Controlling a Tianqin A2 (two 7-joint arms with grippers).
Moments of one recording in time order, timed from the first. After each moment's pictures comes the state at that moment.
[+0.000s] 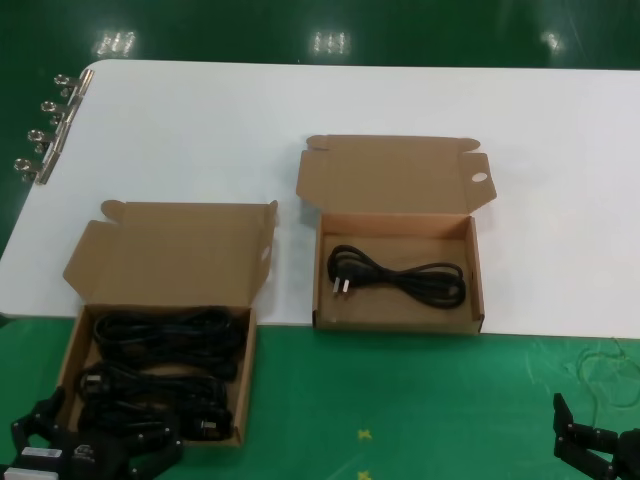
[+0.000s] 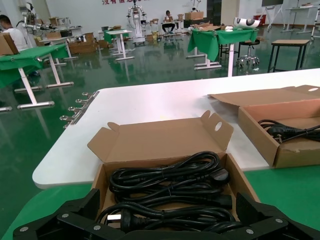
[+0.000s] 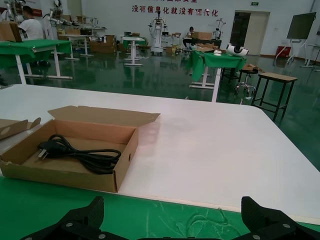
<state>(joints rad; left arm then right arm) -0.04 -0.30 1.62 -1.58 -1.77 0.02 0.01 0.00 0.30 -1.60 1.60 1.80 0.00 0.00</state>
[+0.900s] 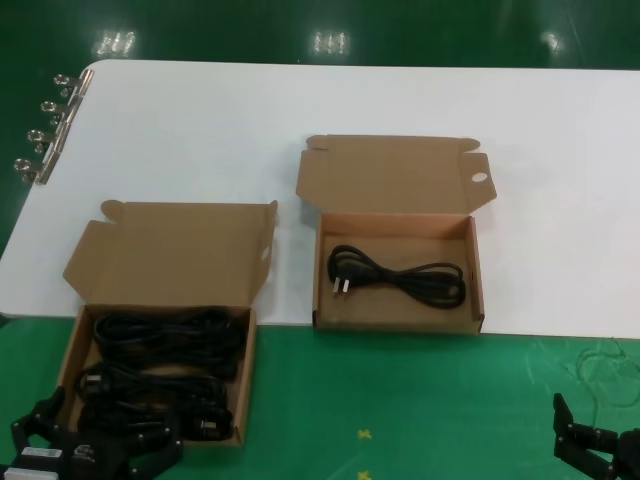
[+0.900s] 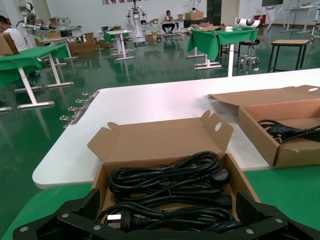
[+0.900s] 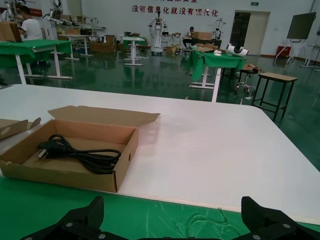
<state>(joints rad) -0.04 -0.30 1.62 -1.58 -1.77 0.02 0.01 0.00 0.30 -1.60 1.60 1.80 0.00 0.00</state>
